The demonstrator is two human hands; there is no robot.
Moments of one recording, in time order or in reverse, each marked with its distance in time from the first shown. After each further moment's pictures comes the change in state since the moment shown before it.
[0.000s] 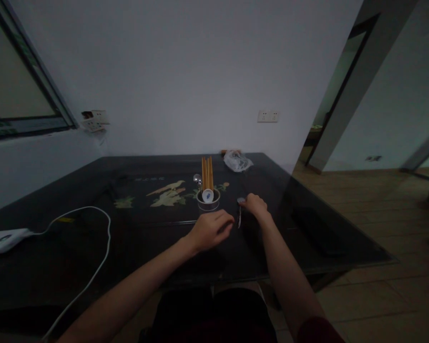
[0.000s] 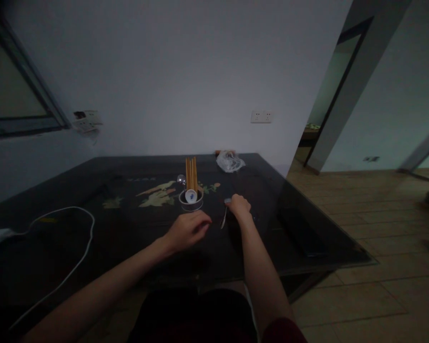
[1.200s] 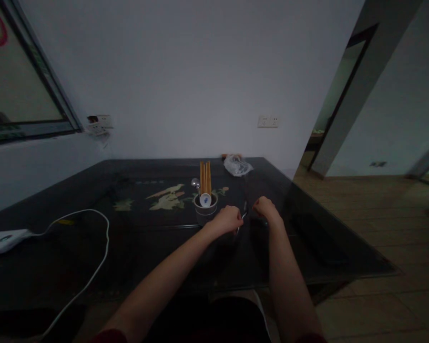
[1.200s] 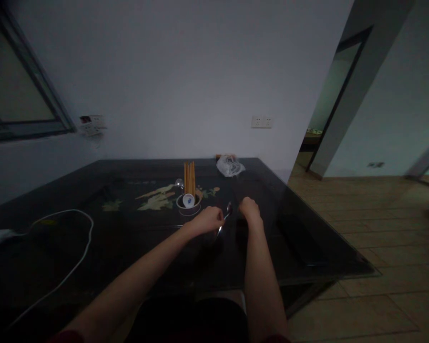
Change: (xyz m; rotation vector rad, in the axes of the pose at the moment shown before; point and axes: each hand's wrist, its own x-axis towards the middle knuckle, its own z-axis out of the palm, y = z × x) left_hand 0.083 0.002 0.035 0.029 -0.392 -0.493; right_hand 0.023 0.041 -0.013 0.099 -0.025 0.042
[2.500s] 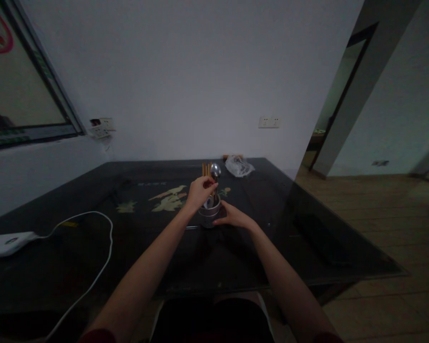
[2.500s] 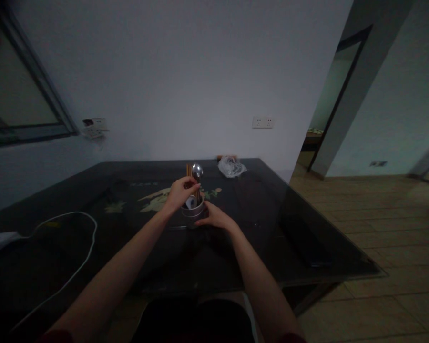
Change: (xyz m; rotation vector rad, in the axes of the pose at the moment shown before) left_hand 0.004 -0.076 -0.069 -0.322 0.792 0.137; right_hand -0.030 -0.072 0.064 0.660 -0.311 -0.848
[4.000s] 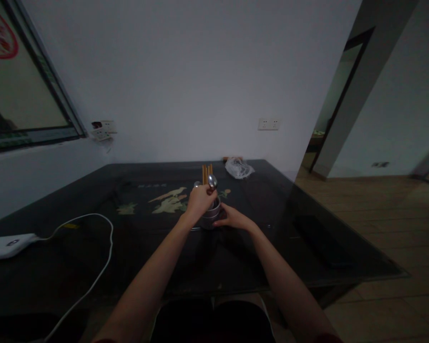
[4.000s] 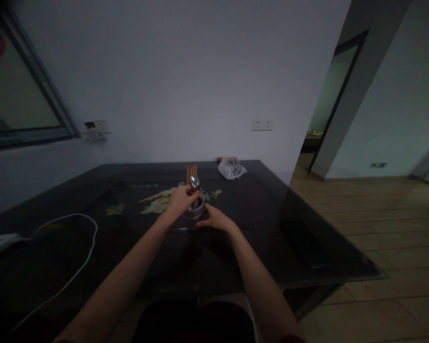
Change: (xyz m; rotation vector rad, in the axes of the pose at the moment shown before) left_hand -0.016 0.022 -0.003 0.292 -0.094 -0.154; right_hand 0.000 -0.001 -0.001 -0.039 -0.022 0.023
